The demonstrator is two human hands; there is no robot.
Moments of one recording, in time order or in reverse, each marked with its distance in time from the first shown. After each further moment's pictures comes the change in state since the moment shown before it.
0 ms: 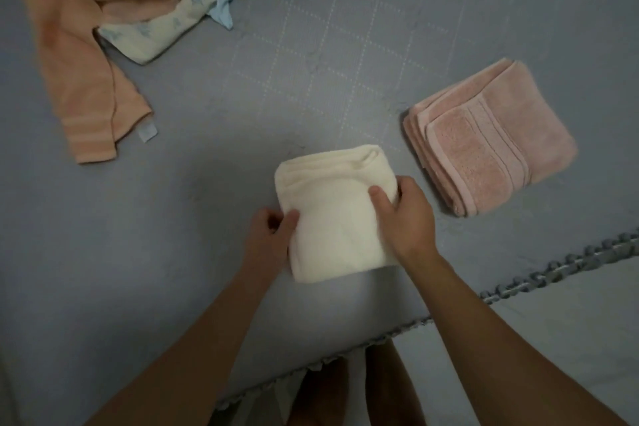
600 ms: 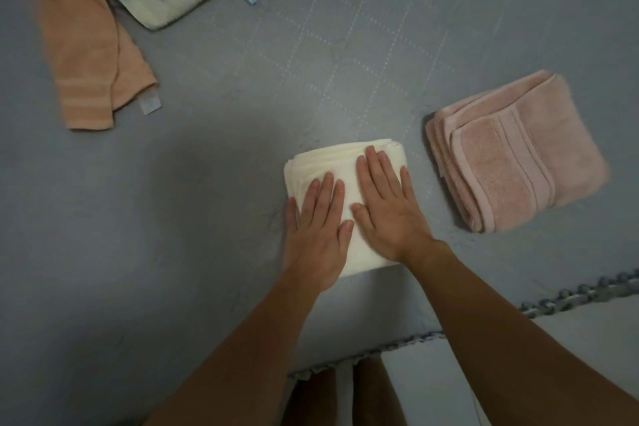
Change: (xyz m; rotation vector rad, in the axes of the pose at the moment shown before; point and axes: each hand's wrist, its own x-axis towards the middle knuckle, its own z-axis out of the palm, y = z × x) left_hand -0.010 -0.008 0.064 0.864 0.010 0.606; right_hand 0.032 0.019 0.032 -0.739 -0.289 -0.682
